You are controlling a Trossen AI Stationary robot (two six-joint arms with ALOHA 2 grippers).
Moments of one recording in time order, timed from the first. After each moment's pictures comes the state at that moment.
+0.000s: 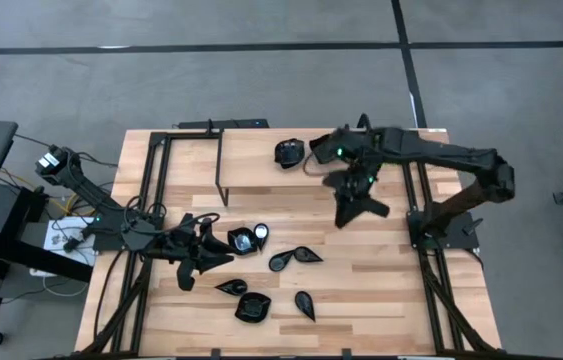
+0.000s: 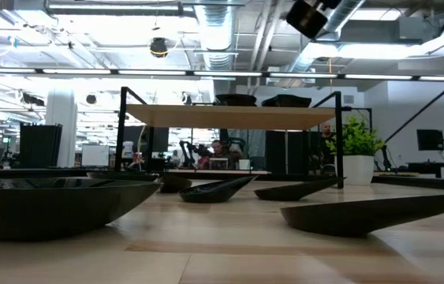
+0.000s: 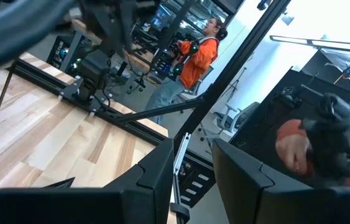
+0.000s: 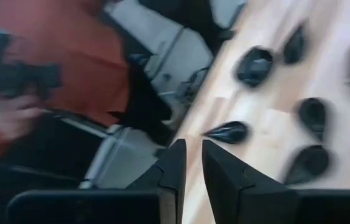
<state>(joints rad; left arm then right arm) -0.68 1.00 0.59 0.47 -0.55 -0.53 -0.23 1.41 1.38 -1.08 -1.03 -0.32</state>
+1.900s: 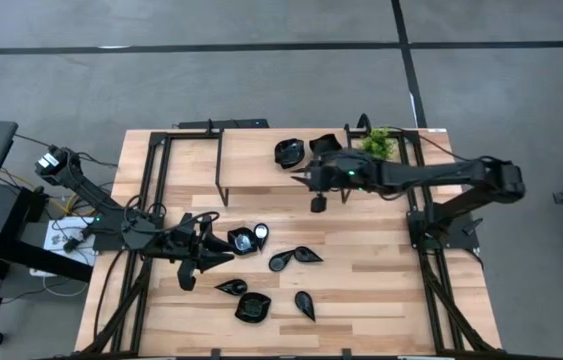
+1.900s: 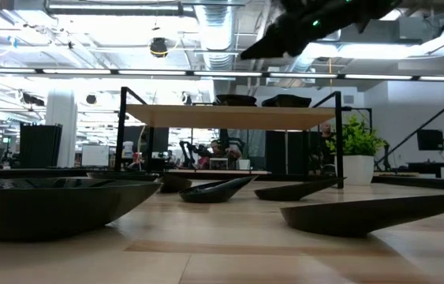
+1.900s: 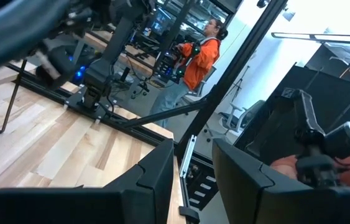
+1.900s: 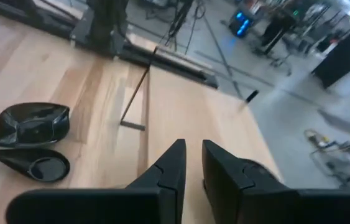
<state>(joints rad) -0.67 1.00 0.59 0.48 -0.55 -0.47 -0.16 1.35 0.90 0.14 0.08 -0.45</state>
